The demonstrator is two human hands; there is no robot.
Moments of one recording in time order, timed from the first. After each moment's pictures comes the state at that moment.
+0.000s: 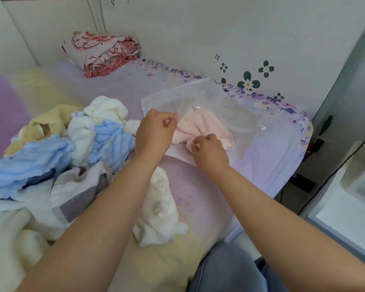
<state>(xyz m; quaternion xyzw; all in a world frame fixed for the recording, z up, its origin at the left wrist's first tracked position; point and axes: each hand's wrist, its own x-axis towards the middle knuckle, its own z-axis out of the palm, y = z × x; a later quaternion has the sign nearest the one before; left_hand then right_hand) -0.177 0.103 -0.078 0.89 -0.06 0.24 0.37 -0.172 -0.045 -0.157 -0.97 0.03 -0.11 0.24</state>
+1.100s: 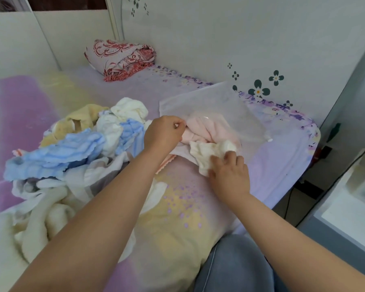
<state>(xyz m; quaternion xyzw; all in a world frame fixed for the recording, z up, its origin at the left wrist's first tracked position) -0.210 0.132 -0.058 0.92 -0.05 0.15 0.36 -0.265 -0.040 -0.169 -0.98 0.02 -0.18 0.07</state>
